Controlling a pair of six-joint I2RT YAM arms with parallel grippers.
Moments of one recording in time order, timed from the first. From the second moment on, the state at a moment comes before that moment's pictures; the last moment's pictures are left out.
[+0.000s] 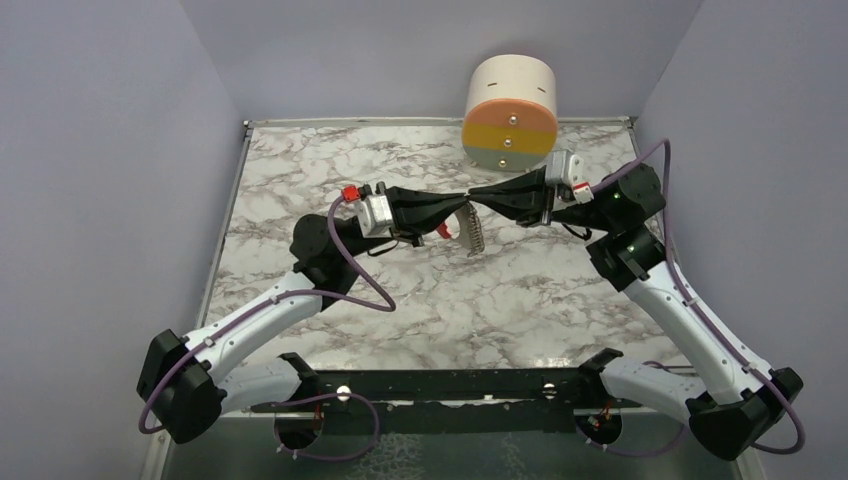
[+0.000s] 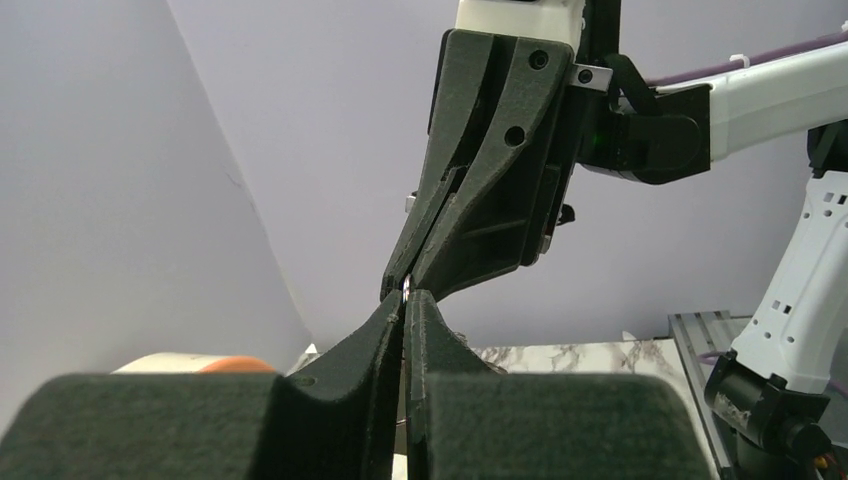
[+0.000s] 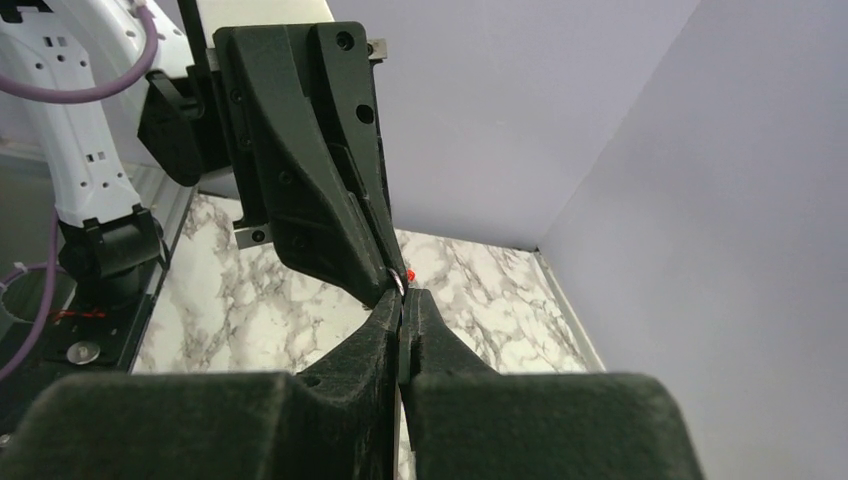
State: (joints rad) left arm -0.75 1.11 0.80 0.95 0.57 -0.09; right arm 0.54 1.03 1.08 0.26 -0.92 -0.15
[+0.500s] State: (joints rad) left arm -0.75 1.11 0.90 0.65 0.58 0.03; right arm 0.54 1.04 1.11 0.12 -0.88 -0.24
